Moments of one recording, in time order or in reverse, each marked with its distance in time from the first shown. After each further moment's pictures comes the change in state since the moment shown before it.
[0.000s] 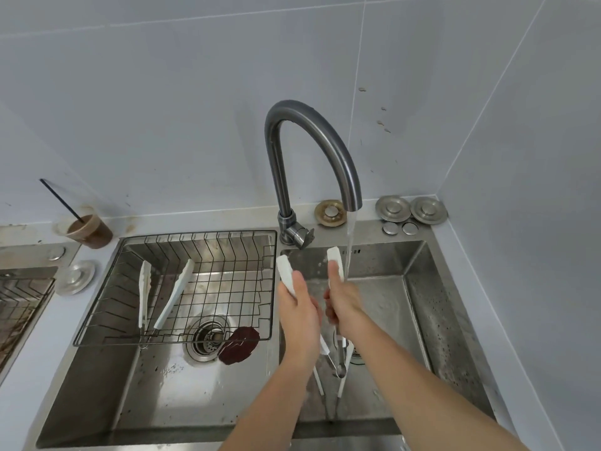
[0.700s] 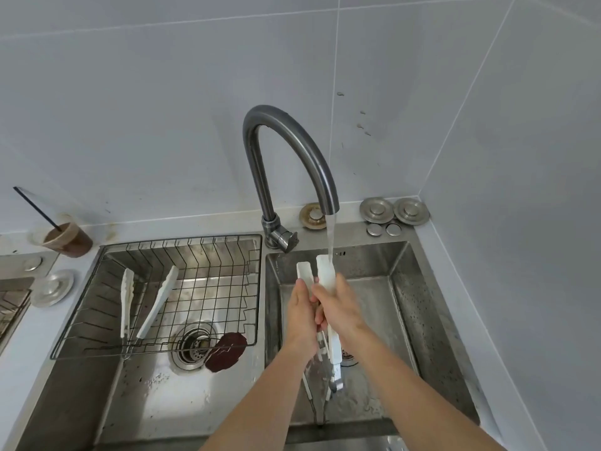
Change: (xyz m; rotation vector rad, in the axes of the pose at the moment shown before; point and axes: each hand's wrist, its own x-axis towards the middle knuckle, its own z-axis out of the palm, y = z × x) left_hand 0.017 -0.033 0.028 -0.115 -0.257 -0.300; right_hand -0.022 0.003 -0.028 -0.034 -0.128 -0.309
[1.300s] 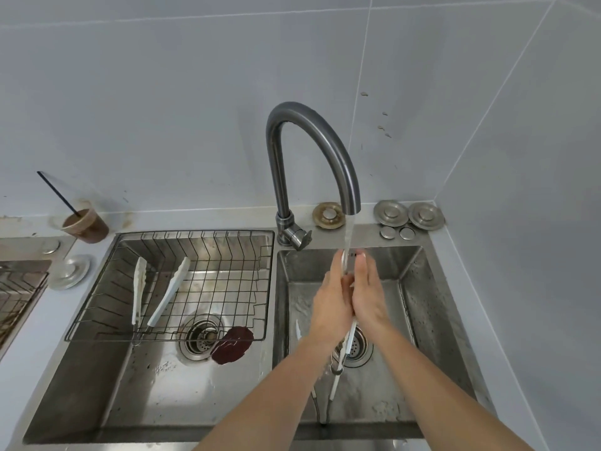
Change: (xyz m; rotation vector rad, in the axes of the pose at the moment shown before) left_hand -0.010 0.020 0.022 0.731 -0.143 0.539; right_hand 0.015 -0.007 -0.015 -0.013 0.152 -0.188
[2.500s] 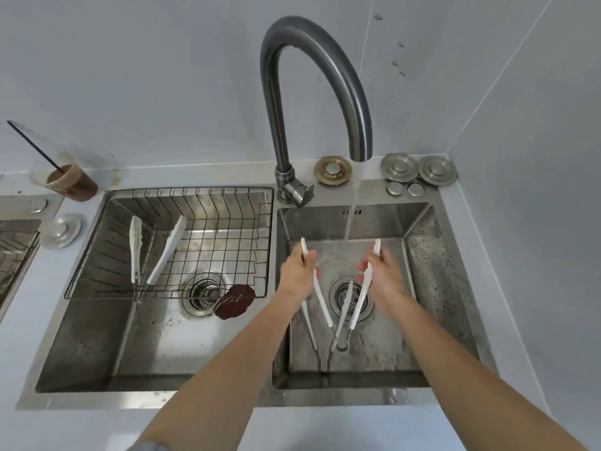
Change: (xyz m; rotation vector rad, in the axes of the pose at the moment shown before) left_hand -0.001 -0.065 -0.031 -0.116 0.015 -0.475; right_hand 0.016 0.078 -0.023 0.202 0.028 0.401
